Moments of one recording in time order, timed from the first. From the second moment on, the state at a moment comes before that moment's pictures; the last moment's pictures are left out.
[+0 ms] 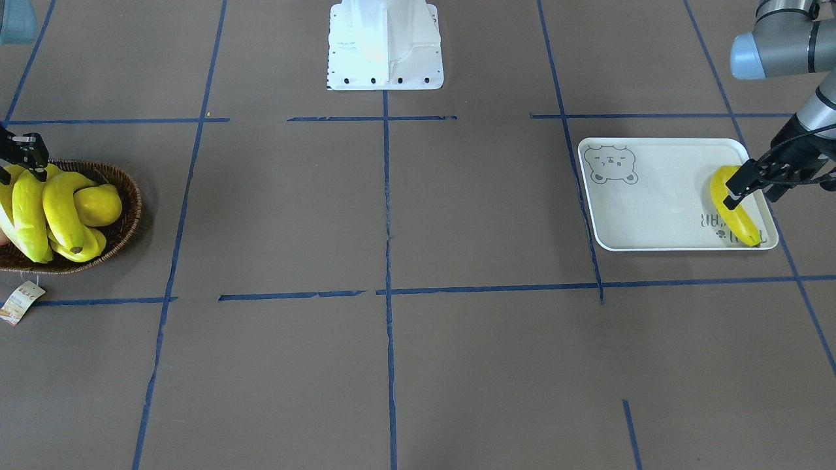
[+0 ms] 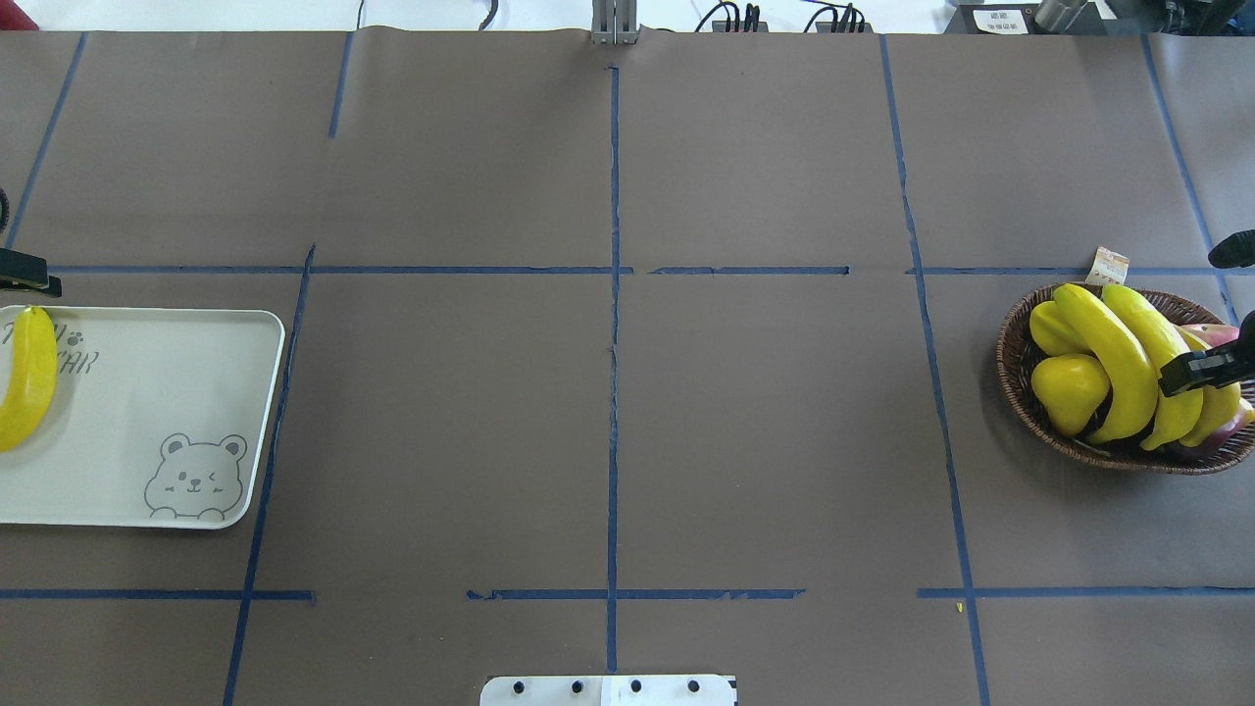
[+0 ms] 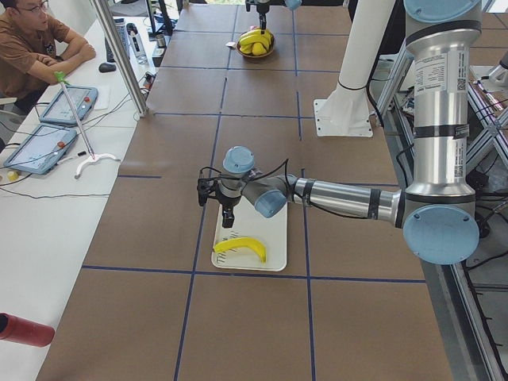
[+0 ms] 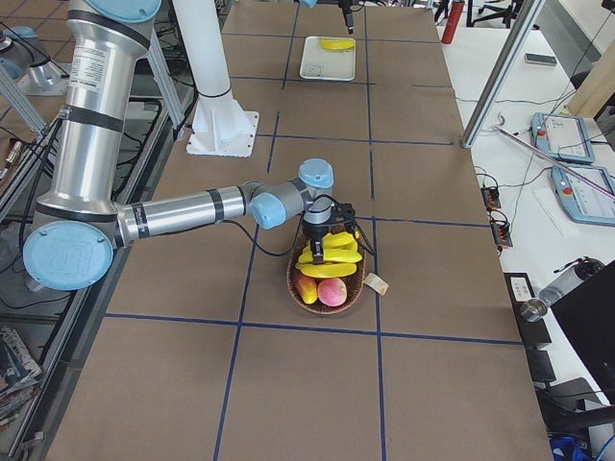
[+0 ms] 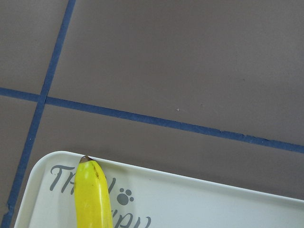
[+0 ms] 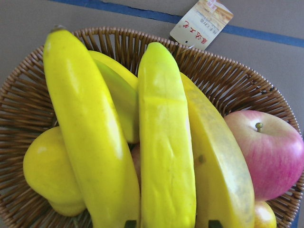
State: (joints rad) left arm -1.13 -1.48 -1.72 -2.18 -2.14 -0.94; right arm 1.03 -1.78 1.94 -1.31 2.11 0.53
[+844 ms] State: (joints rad) left arm -1.13 -1.48 -1.72 -2.18 -2.14 -0.94; right arm 1.02 -1.77 1.93 -1.33 2.11 0.53
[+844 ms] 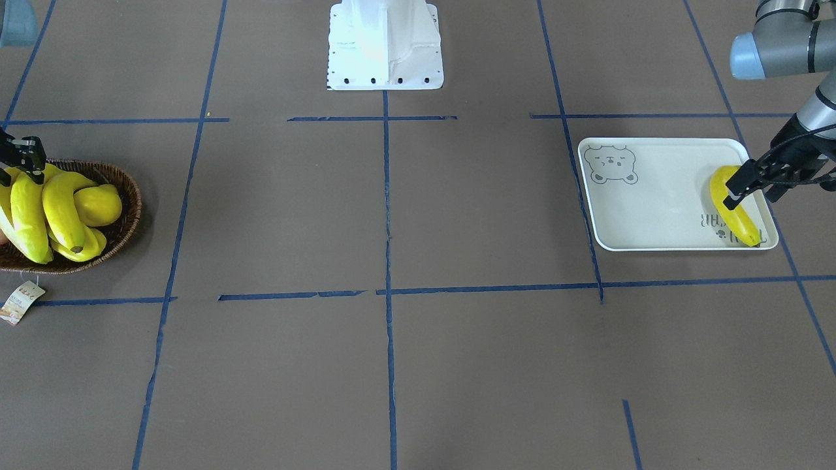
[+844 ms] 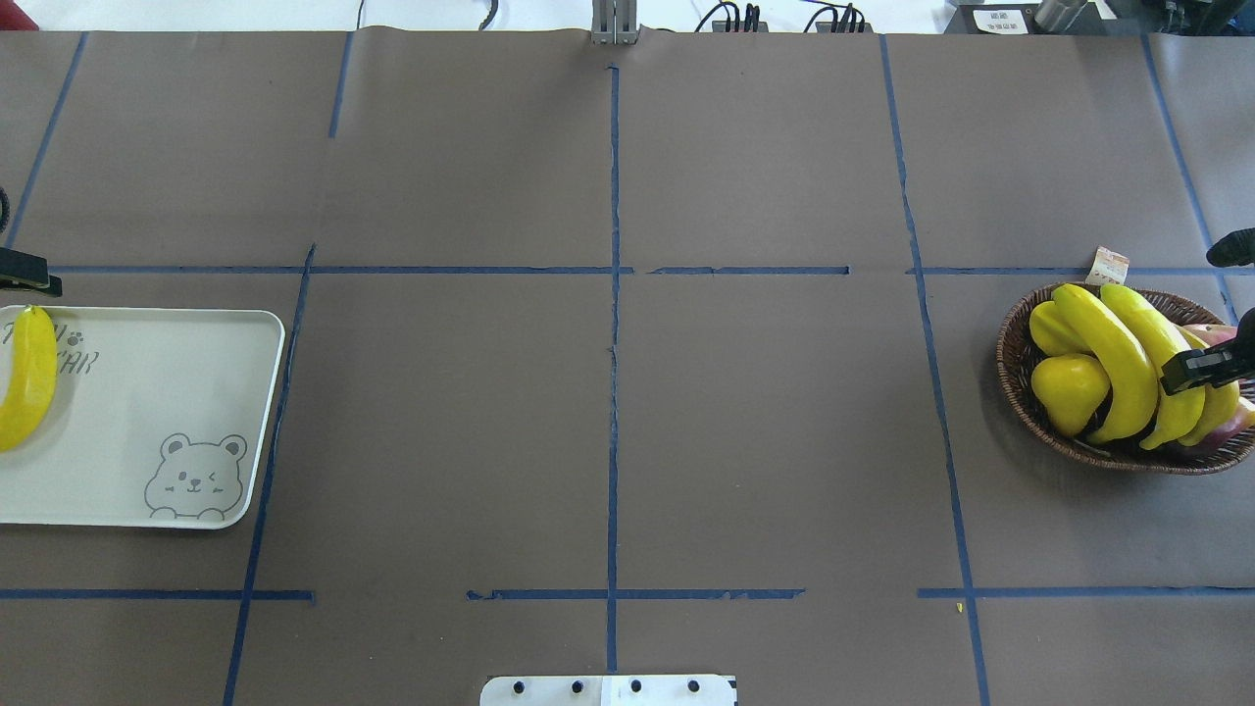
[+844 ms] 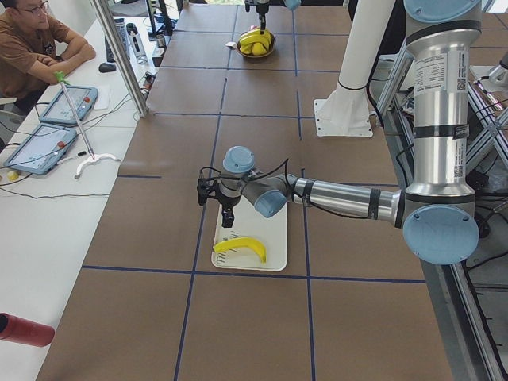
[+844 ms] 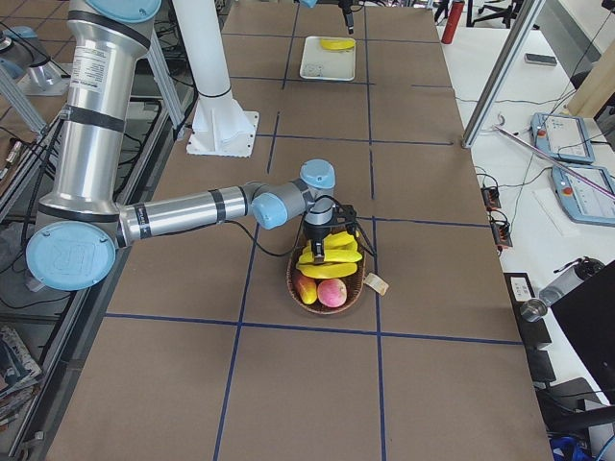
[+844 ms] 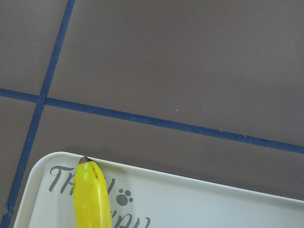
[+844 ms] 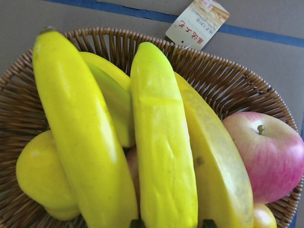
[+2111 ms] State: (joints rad) left arm -1.13 -1.48 -1.73 -2.18 -2.14 -0.94; right arm 1.08 -1.77 2.01 -1.42 2.14 0.52
